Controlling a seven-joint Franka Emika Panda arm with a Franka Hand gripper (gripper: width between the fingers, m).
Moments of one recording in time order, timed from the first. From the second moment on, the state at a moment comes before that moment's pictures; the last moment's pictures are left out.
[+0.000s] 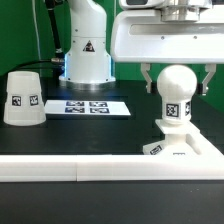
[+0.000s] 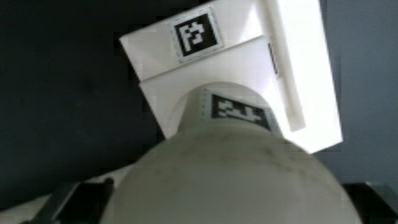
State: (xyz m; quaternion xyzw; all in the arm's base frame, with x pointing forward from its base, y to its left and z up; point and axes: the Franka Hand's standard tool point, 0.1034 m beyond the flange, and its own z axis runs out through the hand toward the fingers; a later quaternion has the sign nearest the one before) arm 0.609 0.096 0.112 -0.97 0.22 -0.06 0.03
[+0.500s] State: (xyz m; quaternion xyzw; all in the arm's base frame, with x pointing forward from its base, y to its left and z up) arm 0.602 0.105 0.108 -0.88 0.47 -0.01 0.06
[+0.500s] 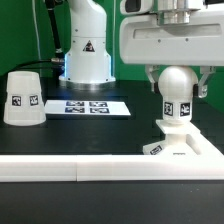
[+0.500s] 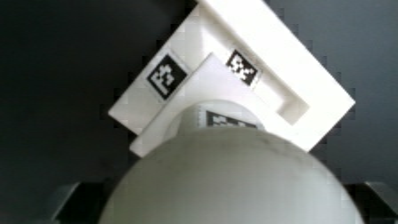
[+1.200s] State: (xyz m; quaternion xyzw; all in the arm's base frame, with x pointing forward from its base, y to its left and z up) arm 0.605 0.112 0.110 -0.85 0.53 0.02 0.07
